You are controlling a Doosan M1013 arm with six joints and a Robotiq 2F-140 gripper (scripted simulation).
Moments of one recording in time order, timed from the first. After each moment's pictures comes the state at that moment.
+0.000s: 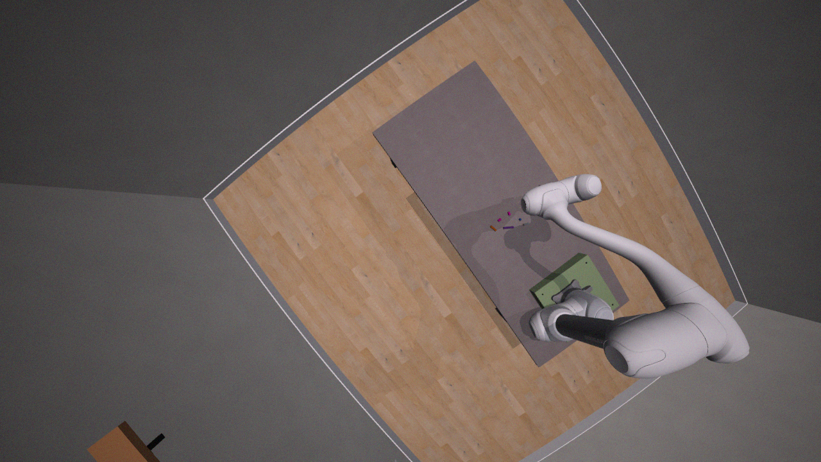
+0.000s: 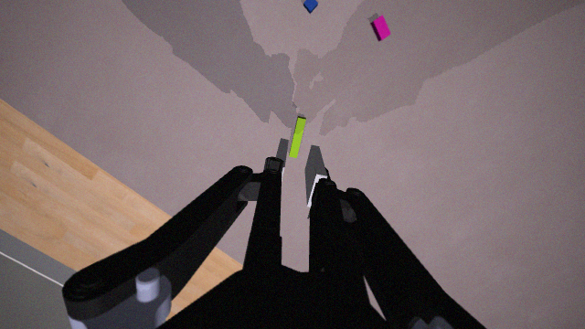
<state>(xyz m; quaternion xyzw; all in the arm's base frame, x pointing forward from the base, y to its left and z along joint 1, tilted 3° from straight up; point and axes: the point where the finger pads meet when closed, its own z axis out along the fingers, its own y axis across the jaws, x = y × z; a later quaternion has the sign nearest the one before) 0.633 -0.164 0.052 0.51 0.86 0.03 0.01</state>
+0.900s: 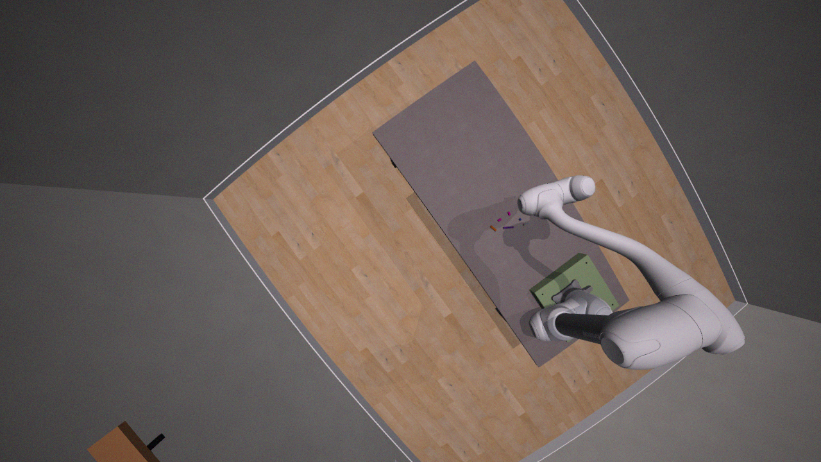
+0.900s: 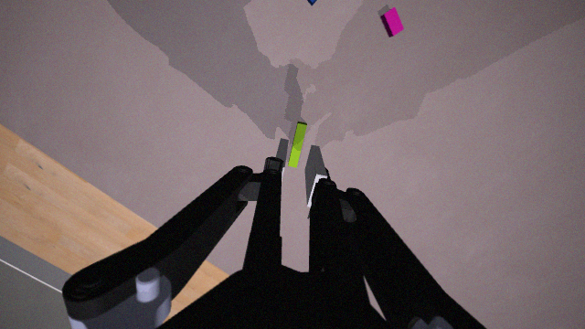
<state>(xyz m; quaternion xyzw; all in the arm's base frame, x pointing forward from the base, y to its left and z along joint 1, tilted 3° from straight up) 0.634 -0.163 0.022 0.51 0.86 0.03 0.01</state>
